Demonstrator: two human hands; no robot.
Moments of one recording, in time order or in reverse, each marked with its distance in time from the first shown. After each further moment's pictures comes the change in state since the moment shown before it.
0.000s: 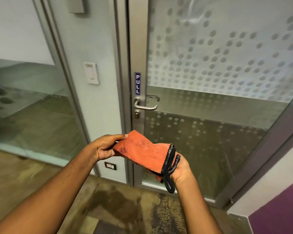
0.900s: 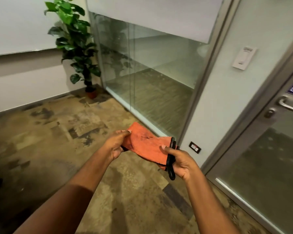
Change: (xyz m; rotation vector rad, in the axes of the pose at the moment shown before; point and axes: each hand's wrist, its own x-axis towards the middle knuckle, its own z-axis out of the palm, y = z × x) left_hand -0.346 -0.155 -0.358 -0.367 0.777 0.250; right_hand 0.002 0.450 0.174 -0.780 -0.141 0.307
